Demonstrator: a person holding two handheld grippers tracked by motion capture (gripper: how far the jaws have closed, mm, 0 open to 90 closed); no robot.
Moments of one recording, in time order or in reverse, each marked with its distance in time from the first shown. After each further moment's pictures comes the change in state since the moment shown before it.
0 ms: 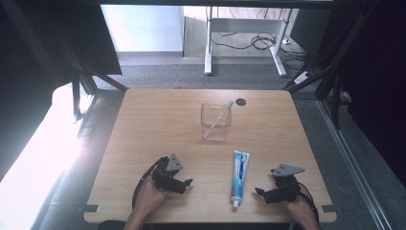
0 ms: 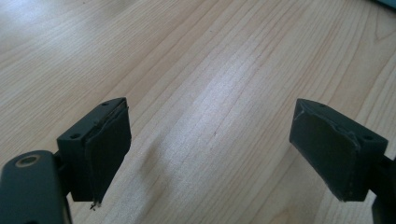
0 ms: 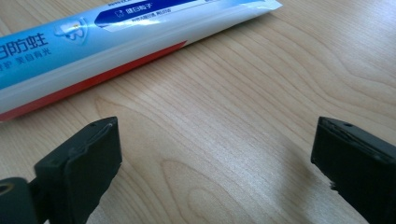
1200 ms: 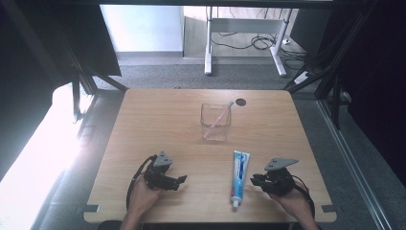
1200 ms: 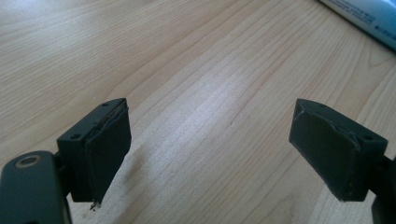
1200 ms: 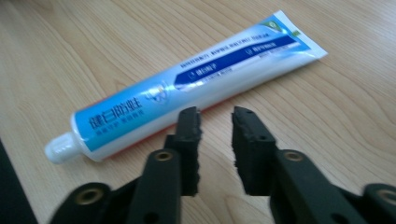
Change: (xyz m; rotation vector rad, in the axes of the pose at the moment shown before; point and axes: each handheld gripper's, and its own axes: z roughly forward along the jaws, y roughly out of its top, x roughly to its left) left arm 0.018 -0.014 -0.012 -0.058 -0.034 -0.159; right arm 0.023 0.046 -0.013 0.044 0.120 0.011
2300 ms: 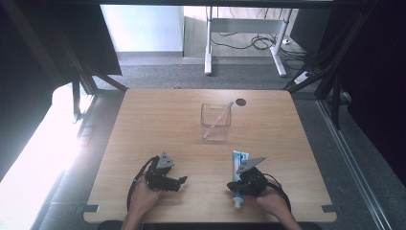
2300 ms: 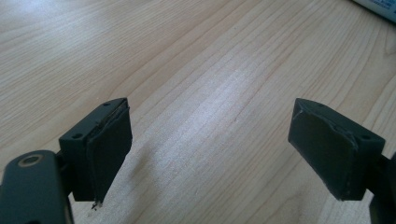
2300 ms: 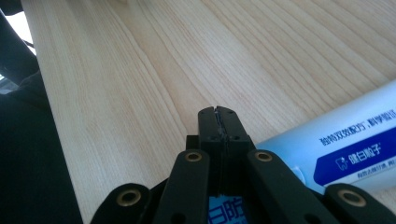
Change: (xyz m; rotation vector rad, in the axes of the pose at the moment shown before) left arm -0.005 0.000 0.002 0.018 0.040 0.041; right arm 0.039 0.031 0.050 0.103 0.191 -0.087
